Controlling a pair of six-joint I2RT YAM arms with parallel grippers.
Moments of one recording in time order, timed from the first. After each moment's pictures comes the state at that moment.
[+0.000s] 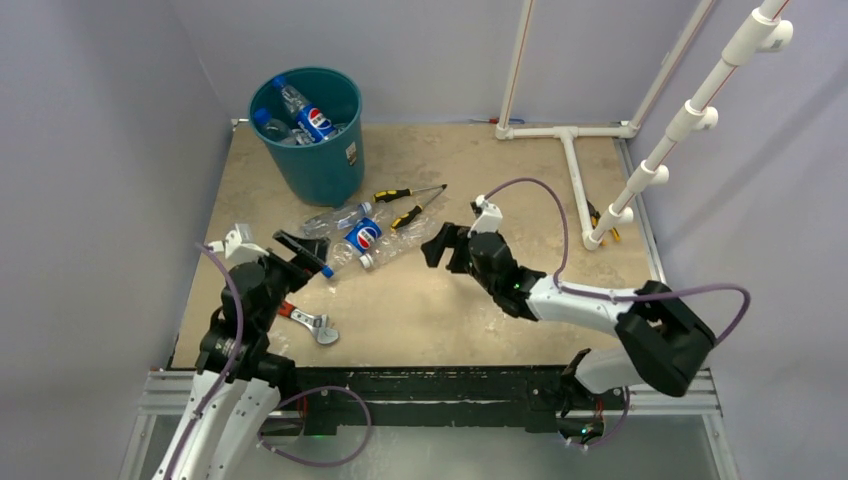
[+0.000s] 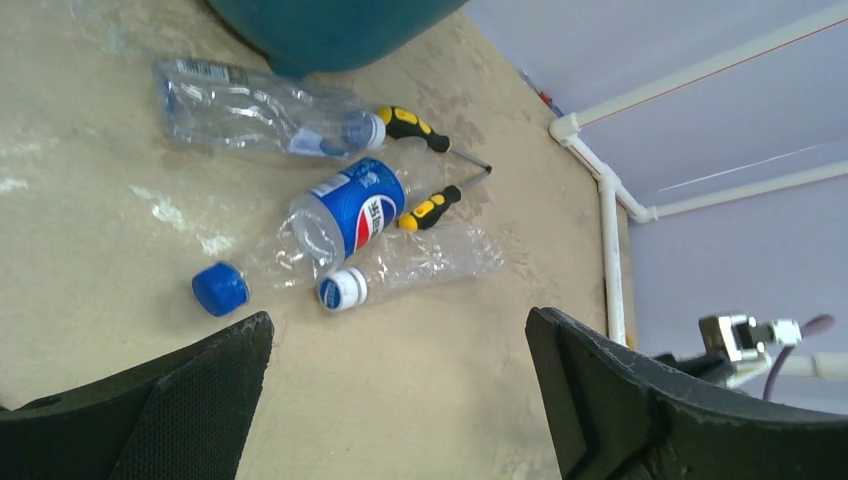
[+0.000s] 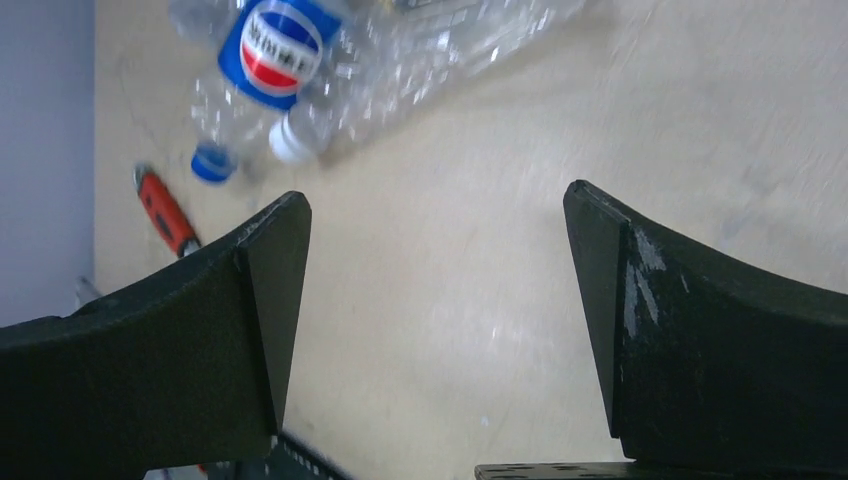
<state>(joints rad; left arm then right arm) -0.25 0.42 0.54 -0.42 -0.14 -0.86 0.86 1.34 0.58 0.37 0.31 0.74</state>
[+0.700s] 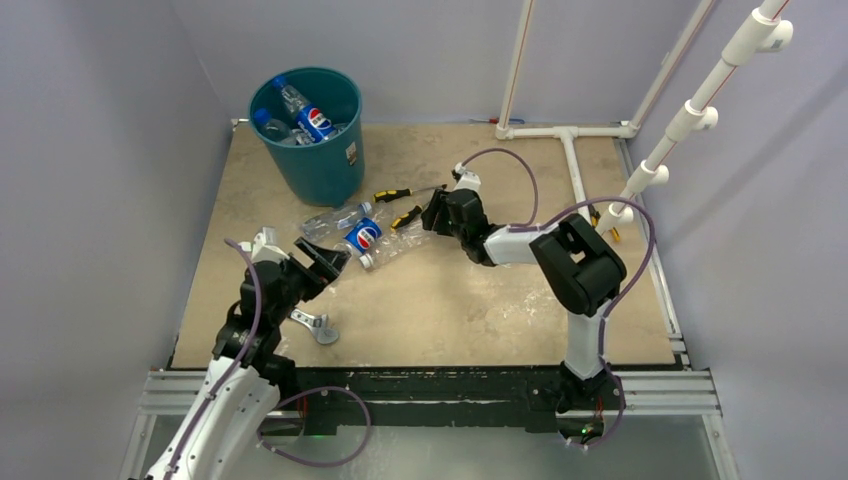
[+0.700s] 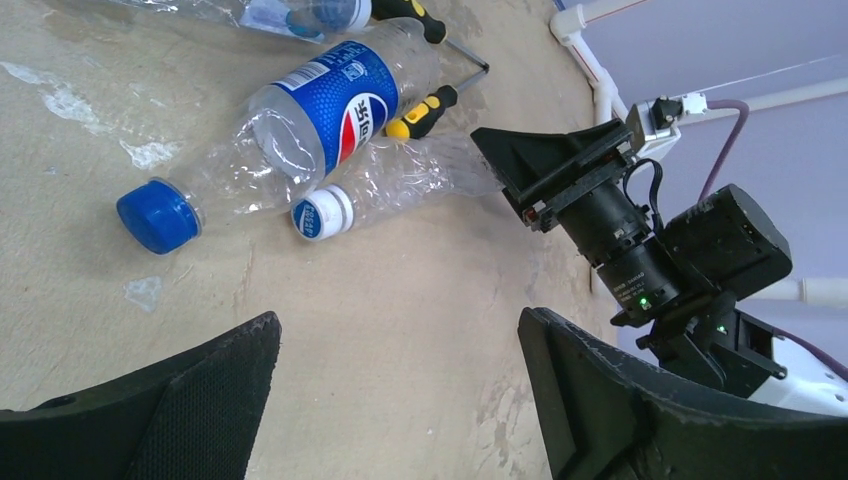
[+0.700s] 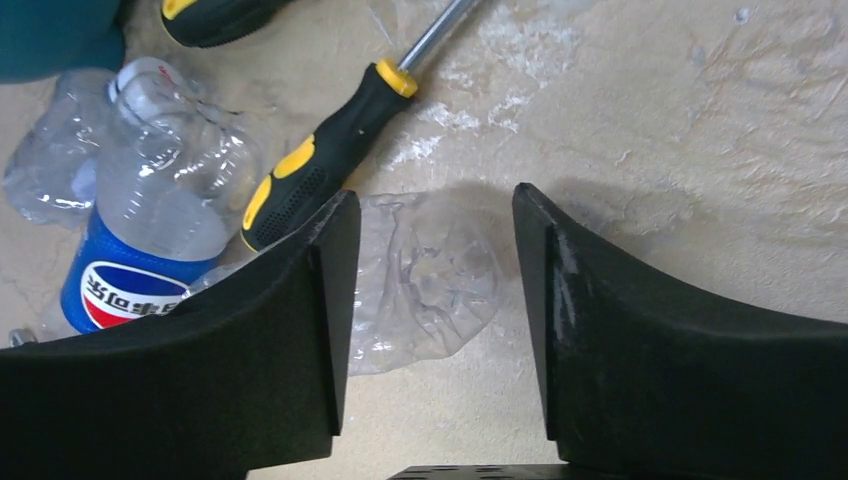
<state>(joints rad) -0.25 0.45 0.36 -0.29 0.05 -0.97 0.63 1.94 1.01 0.45 0.21 0.64</state>
